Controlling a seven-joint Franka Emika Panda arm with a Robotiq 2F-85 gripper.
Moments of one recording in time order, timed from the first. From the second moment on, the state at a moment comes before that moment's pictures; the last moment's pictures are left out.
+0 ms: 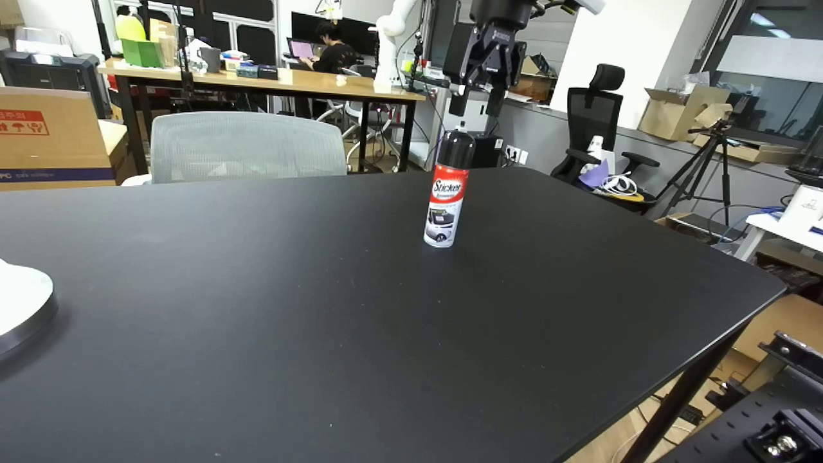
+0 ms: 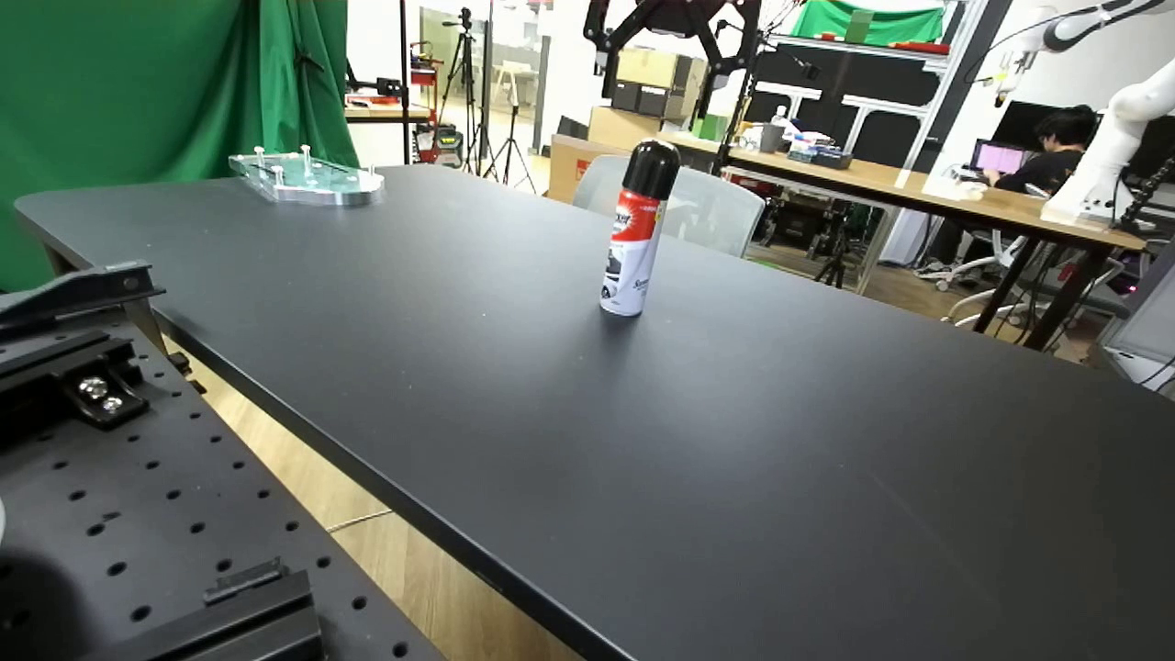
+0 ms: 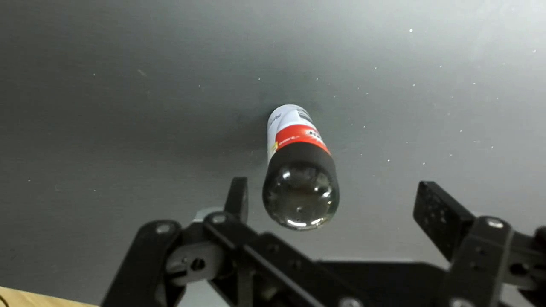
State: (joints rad) arm 0.00 0.08 -0.03 -2.24 0.05 2.35 -0.44
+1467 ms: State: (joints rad) arm -0.01 0.21 -0.02 -2.16 0.04 2.39 -0.42
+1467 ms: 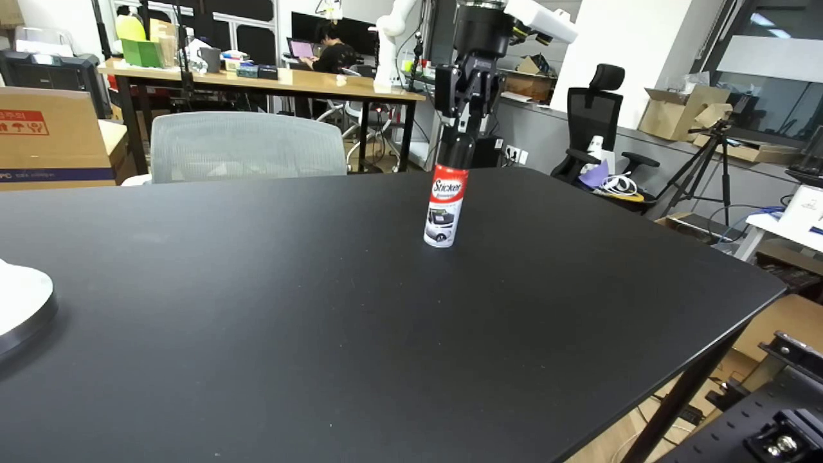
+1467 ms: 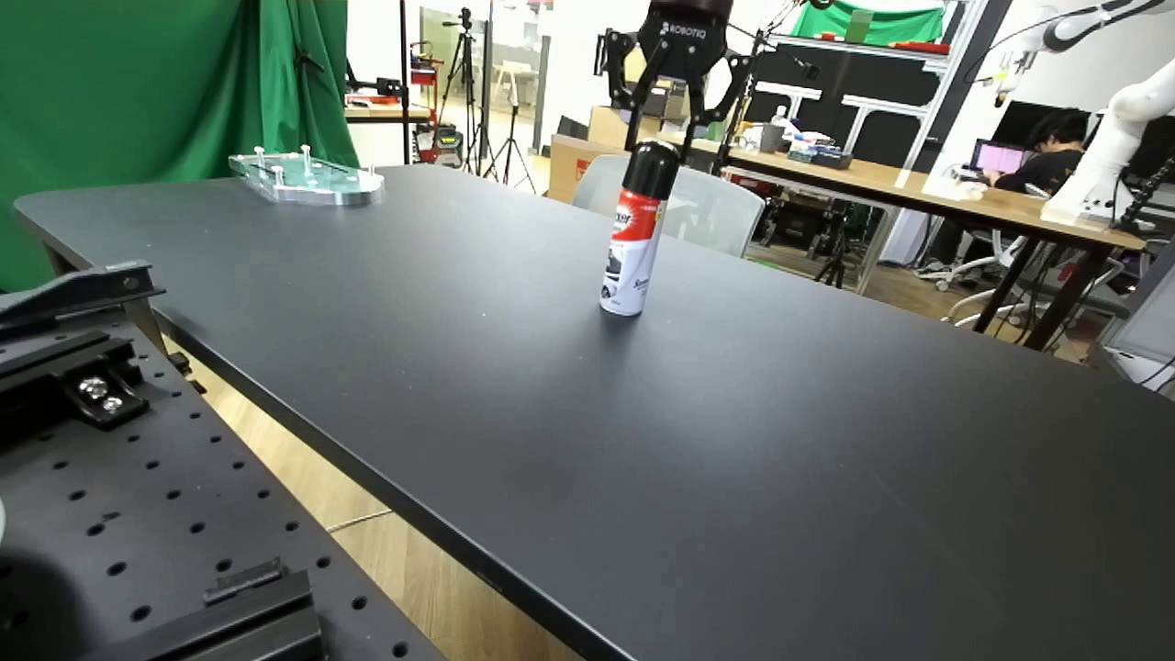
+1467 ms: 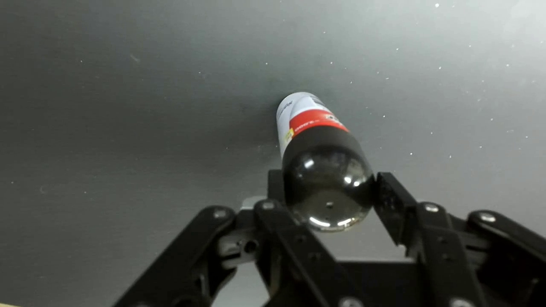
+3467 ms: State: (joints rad) arm -0.04 0.15 -0.02 -2.26 -0.03 2.45 -0.40
